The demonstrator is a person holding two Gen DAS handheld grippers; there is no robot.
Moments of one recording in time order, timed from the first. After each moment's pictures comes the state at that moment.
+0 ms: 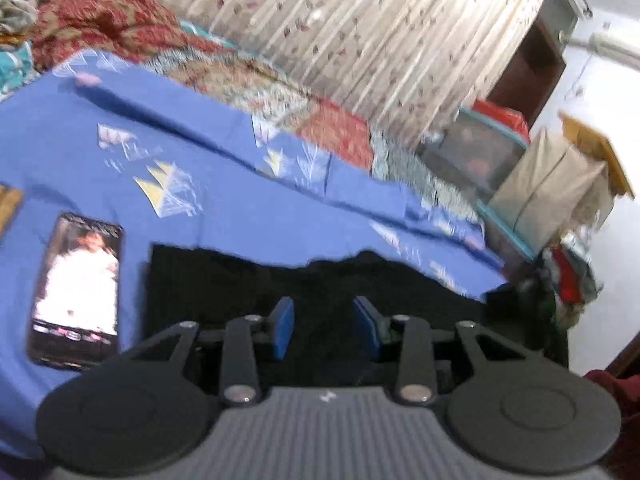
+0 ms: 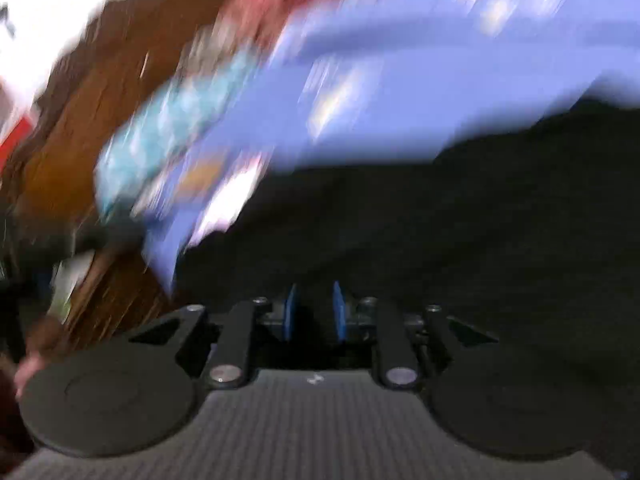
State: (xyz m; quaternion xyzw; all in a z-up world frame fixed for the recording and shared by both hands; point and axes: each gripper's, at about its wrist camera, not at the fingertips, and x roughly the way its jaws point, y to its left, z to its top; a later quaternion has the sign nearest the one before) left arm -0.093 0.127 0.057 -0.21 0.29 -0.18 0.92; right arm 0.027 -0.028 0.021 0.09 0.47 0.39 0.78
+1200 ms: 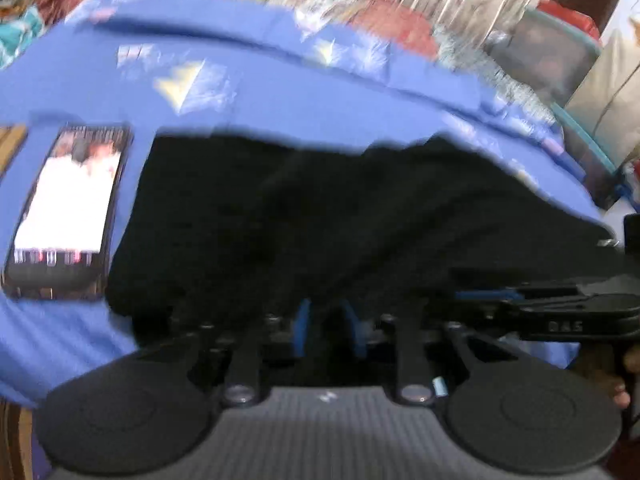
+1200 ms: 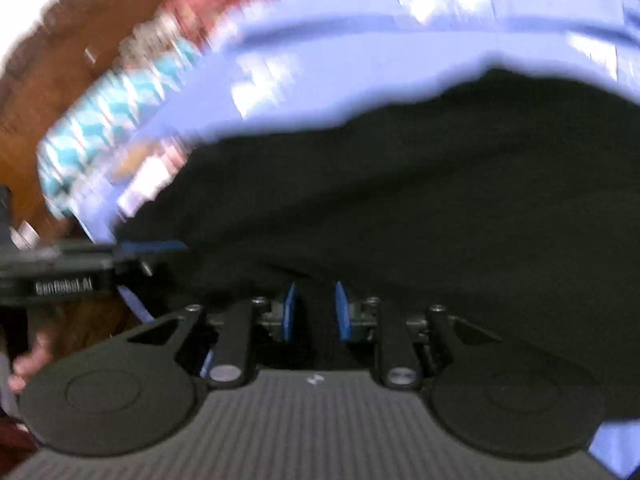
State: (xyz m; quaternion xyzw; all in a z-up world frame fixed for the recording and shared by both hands) left arm -0.068 0.089 0.004 -0.13 0.43 -0.10 0.89; right arm 0.006 -0.102 0.015 0.06 0.48 0.29 0.83
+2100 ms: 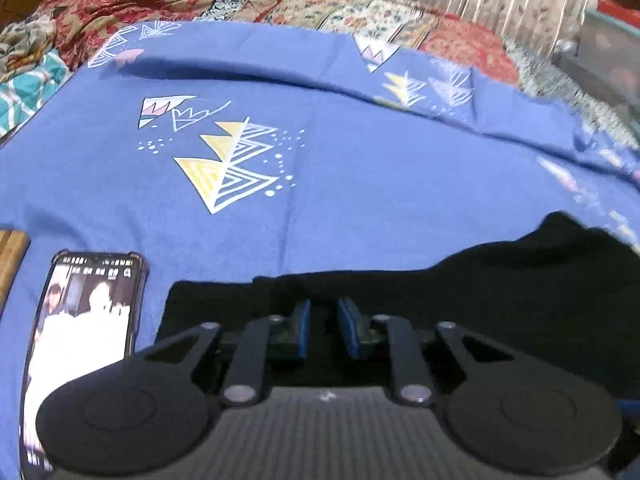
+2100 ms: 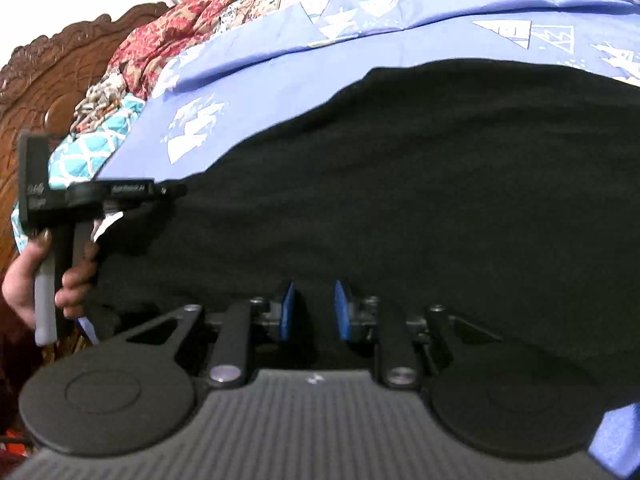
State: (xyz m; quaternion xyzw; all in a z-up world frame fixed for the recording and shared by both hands) left arm 0.048 0.096 0.010 -0.09 0.41 0.00 0.91; right arm 0.022 -0.155 0.014 0.13 0.45 0.23 0.86
